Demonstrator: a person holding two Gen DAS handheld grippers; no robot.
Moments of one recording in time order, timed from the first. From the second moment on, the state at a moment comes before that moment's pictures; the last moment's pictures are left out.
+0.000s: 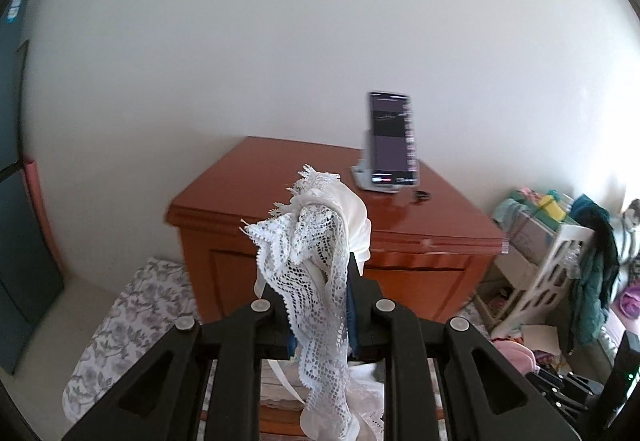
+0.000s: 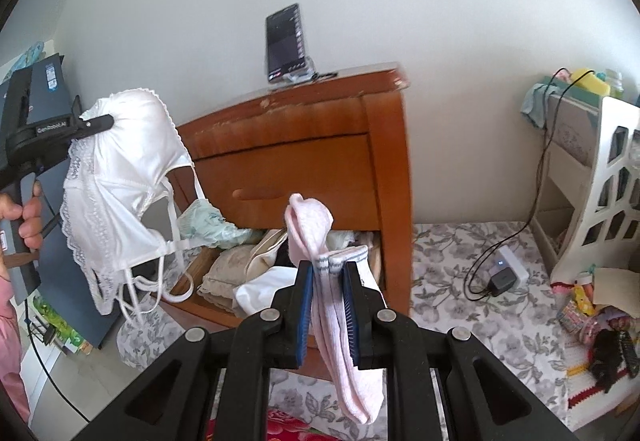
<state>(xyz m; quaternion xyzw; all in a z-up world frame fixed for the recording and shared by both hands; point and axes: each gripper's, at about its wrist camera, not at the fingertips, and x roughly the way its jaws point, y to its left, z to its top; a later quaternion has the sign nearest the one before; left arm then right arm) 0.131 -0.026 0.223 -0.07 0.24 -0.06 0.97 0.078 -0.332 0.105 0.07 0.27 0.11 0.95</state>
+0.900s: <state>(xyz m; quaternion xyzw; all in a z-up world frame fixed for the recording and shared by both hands) 0.125 -0.335 0.163 0.07 0.30 -0.24 0.92 0.029 -0.542 -0.005 0.21 0.28 -0.05 0.94</state>
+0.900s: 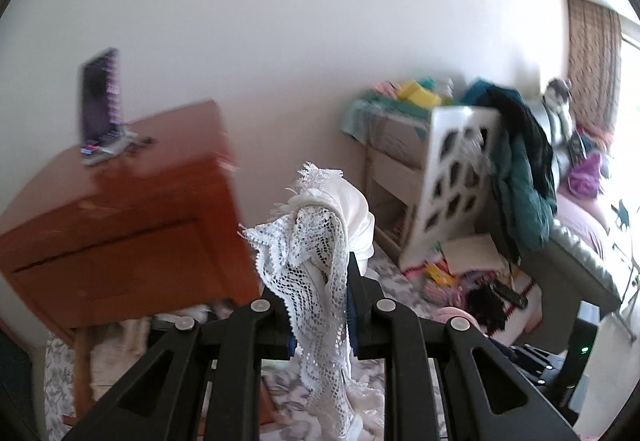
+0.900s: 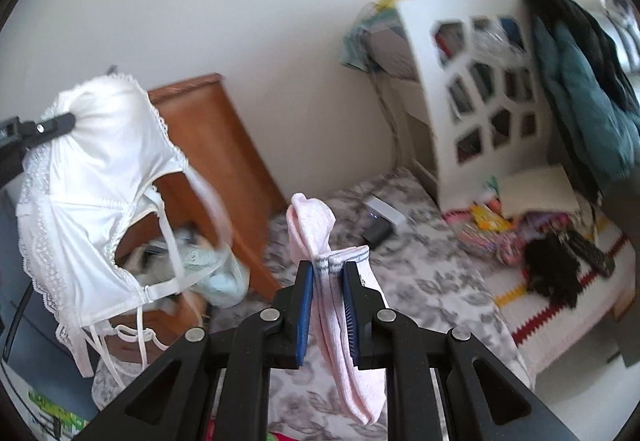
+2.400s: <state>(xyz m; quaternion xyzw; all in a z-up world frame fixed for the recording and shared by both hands) 0.220 -0.473 -0.114 0.03 0.51 -0.30 0.81 0.057 -0.625 -0.181 0.22 0.42 -0.16 0.86</state>
